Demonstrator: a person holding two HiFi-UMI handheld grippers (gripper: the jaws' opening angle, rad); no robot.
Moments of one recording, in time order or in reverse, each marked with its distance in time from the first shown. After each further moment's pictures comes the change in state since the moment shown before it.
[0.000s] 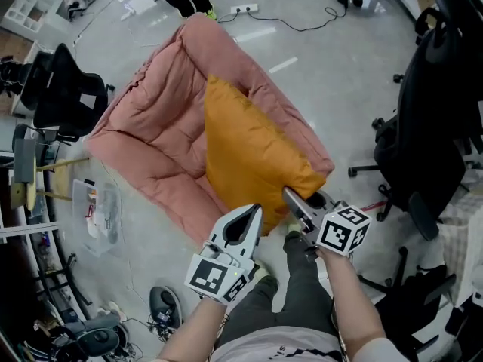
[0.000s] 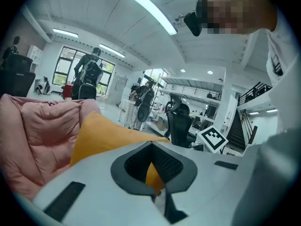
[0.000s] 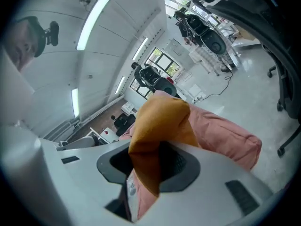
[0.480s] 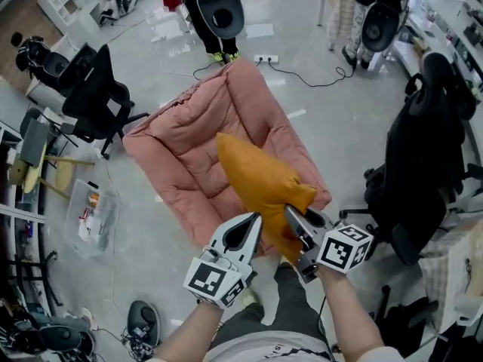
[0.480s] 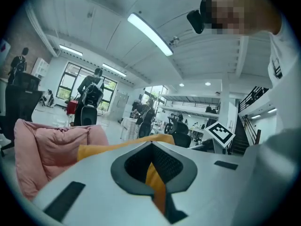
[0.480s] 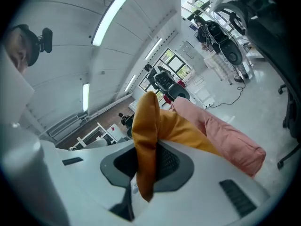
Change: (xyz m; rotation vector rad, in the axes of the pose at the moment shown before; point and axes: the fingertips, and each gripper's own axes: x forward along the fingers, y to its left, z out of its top) left arm -0.096 -0.008 0.090 0.025 -0.214 0.027; right arm -0.021 0.148 0.030 -0.117 0.009 0.059
